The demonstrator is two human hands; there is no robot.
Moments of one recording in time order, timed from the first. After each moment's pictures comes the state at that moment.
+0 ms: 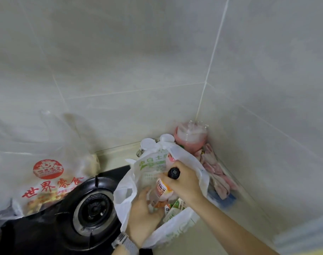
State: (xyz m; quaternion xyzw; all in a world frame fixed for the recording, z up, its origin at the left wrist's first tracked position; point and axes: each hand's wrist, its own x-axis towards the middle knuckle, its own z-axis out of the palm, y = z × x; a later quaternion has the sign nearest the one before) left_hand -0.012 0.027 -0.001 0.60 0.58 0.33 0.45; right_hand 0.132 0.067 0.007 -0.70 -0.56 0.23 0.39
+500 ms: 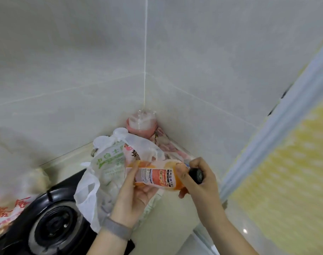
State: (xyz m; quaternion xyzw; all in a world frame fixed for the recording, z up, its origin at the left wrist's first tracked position) left_hand 0.022 0.003 0.042 0.20 0.29 0.33 0.88; right_hand 0.137 -0.108 0.094 -0.63 -0.30 0.28 0.66
